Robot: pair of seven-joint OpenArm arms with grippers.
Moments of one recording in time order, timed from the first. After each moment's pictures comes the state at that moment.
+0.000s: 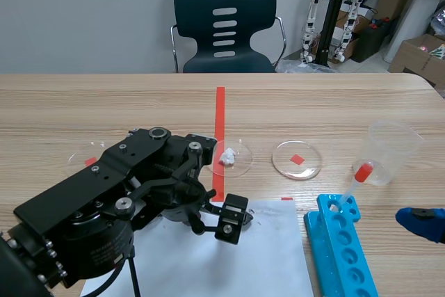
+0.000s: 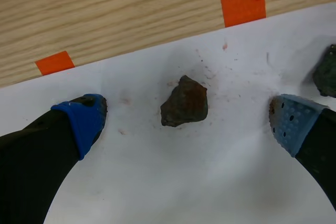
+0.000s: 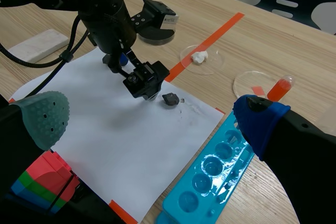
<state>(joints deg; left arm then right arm) -9.3 -3.0 34.8 73.6 -10.0 18.0 60.5 -67.9 20.1 12.6 115.9 -5.7 29.2 38.0</state>
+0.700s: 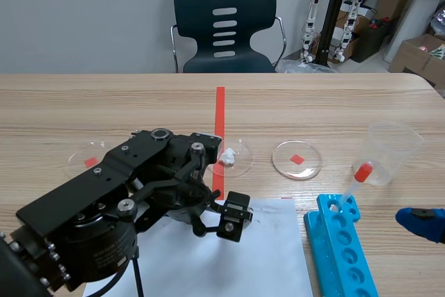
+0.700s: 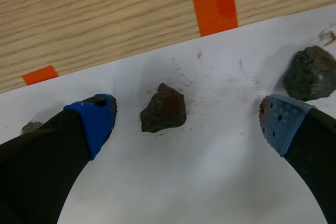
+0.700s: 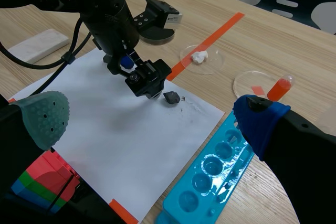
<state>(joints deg) -9.0 -2.1 34.8 73.6 -10.4 18.0 57.4 -67.9 20.1 12.6 115.9 -5.7 29.2 38.0</state>
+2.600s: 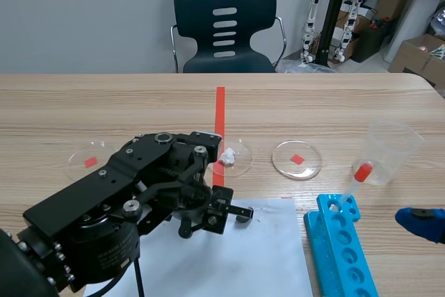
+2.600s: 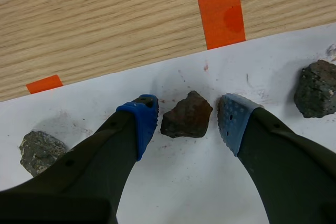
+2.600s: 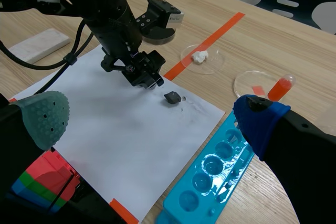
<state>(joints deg) -9.1 -1.9 34.8 71.4 -10.5 19.3 53.6 -67.9 20.2 12.6 115.9 -5.7 29.2 38.0</state>
